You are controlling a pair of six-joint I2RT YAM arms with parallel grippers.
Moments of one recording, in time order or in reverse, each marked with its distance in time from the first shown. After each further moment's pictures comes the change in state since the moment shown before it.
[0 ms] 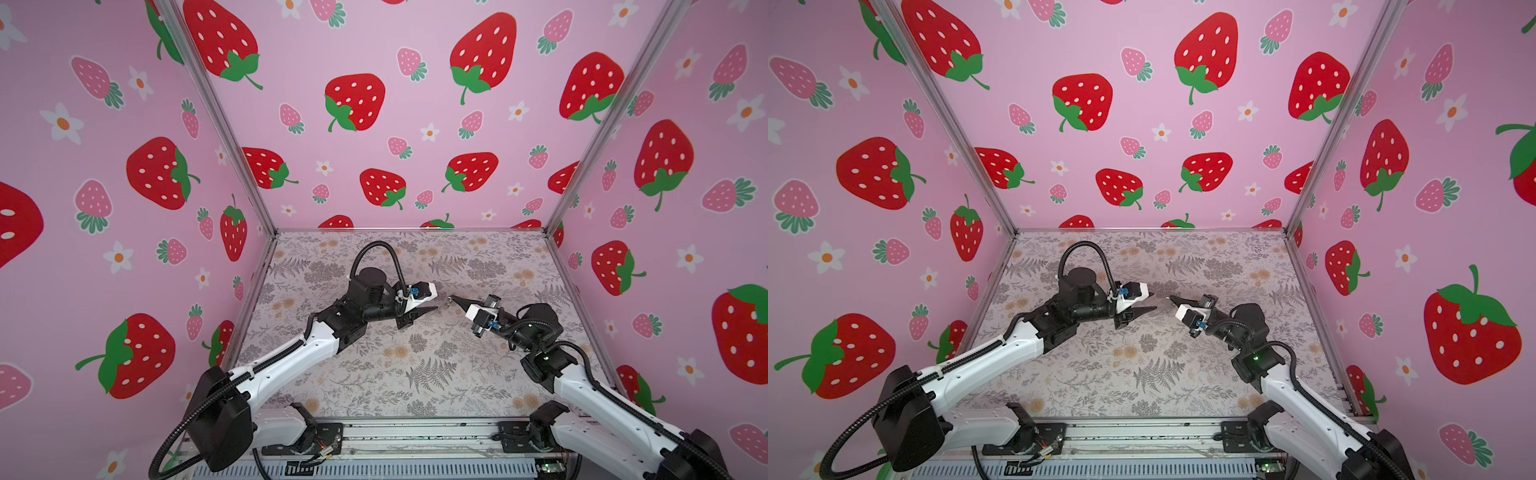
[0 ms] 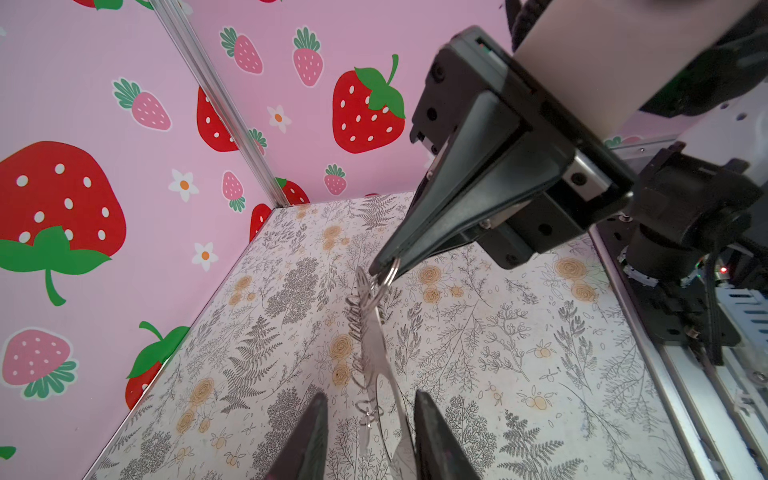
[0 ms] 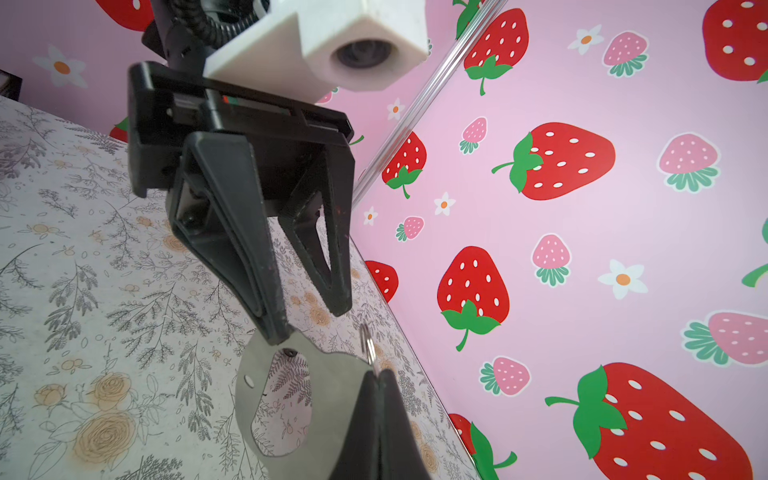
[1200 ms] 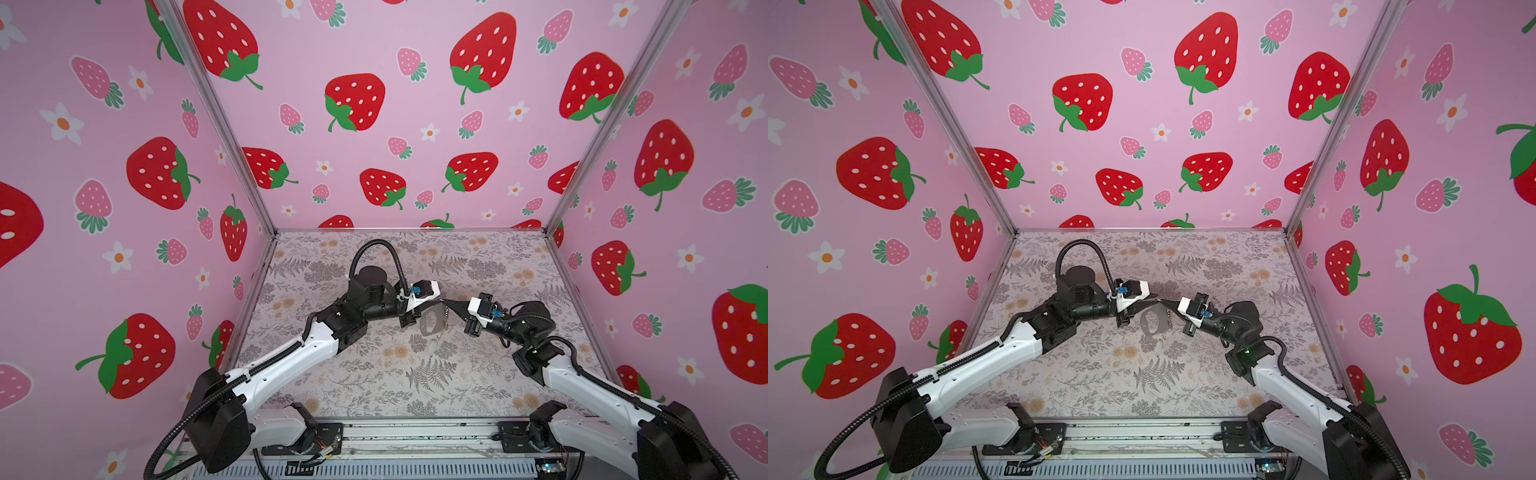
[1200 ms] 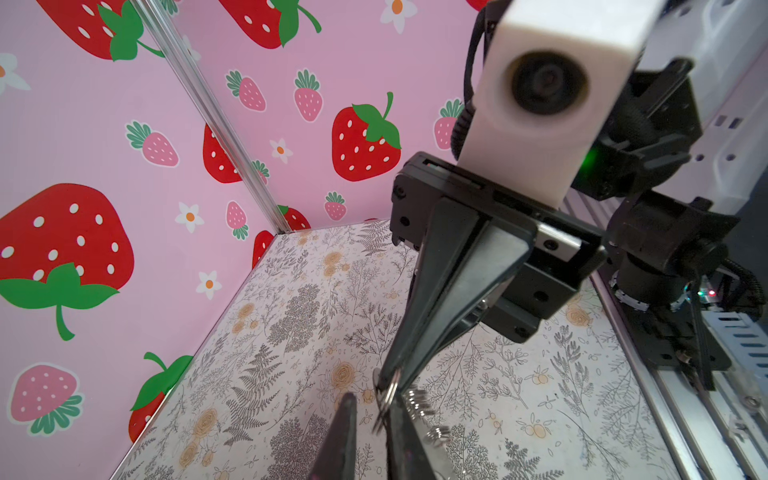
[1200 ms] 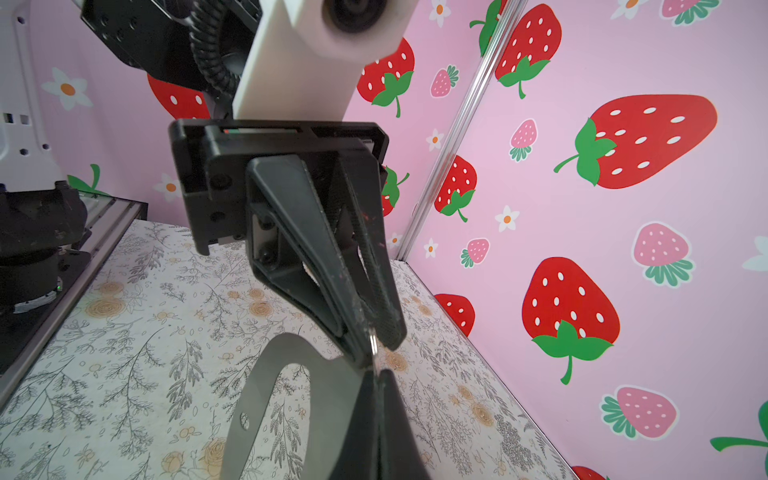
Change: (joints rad) left arm -0.020 -0.012 0.024 0.023 0.012 -0.014; right arm -0.001 0.139 -0.013 0.210 -0.172 0.319
